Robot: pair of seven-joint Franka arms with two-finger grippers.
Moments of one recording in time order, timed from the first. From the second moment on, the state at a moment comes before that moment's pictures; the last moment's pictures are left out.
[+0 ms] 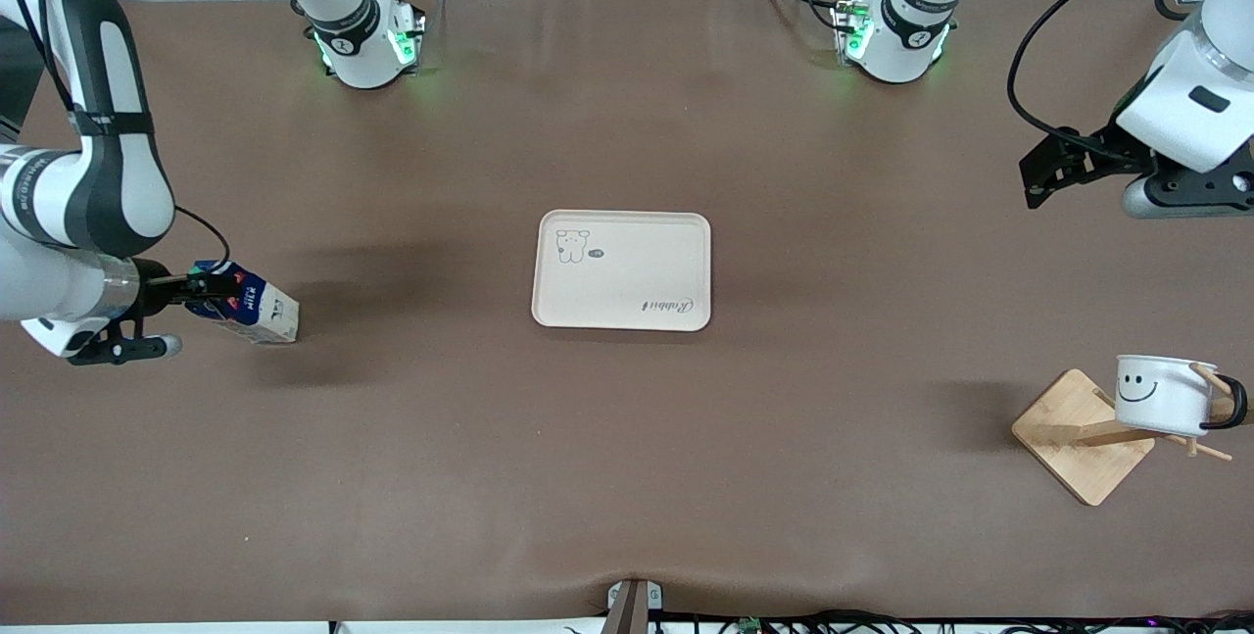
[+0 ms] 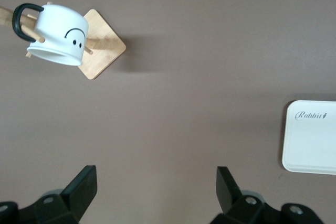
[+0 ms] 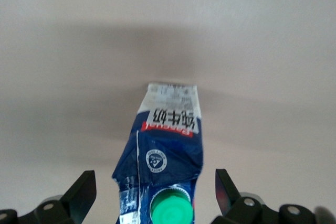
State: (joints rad) left arm 0.05 0.10 -0.28 -1.36 0.12 1.47 -0.19; right arm -0.07 0.35 -0.10 -1.73 0.02 1.86 -0.26
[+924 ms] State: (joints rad) left arm -0.13 -0.06 -0.03 -1.53 0.07 1.45 -0.18; right arm -0.01 0.34 -0.09 -1.20 0.01 1.72 -0.26
